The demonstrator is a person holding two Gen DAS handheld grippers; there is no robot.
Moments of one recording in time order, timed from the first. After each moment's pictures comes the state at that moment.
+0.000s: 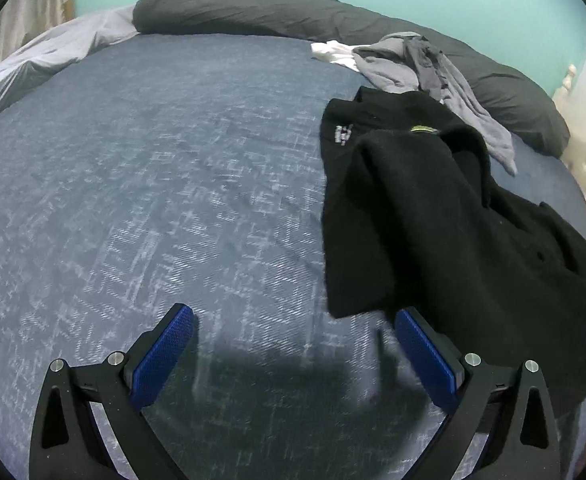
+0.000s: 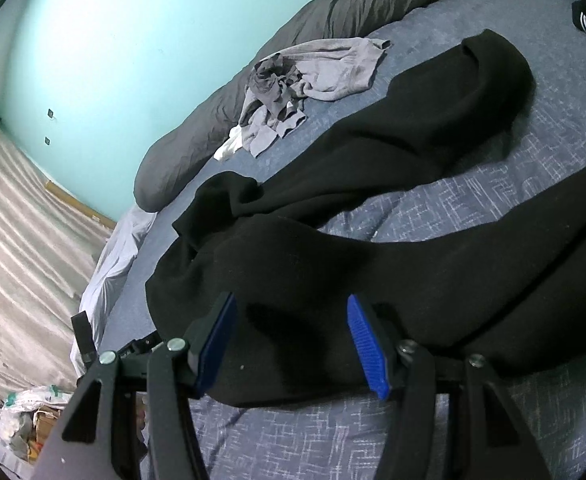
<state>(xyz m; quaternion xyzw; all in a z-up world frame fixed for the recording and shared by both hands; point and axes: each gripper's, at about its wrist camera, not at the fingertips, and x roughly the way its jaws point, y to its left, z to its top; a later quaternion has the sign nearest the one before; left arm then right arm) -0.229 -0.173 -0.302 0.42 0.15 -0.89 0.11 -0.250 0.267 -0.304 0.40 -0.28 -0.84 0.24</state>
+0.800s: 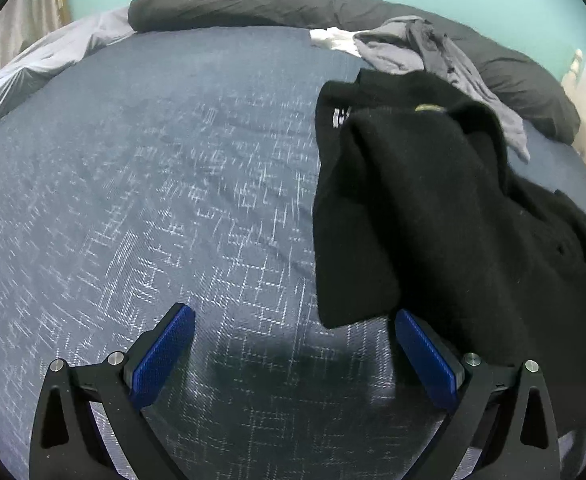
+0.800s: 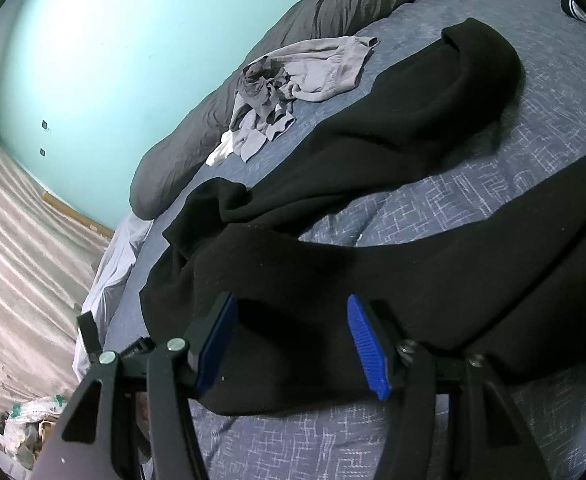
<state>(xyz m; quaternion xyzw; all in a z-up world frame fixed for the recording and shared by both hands) -0.244 -0.162 -0.318 0.44 0.13 -0.88 0.13 -0.254 0.275 -0.311 0.40 -0.30 -0.83 0.23</state>
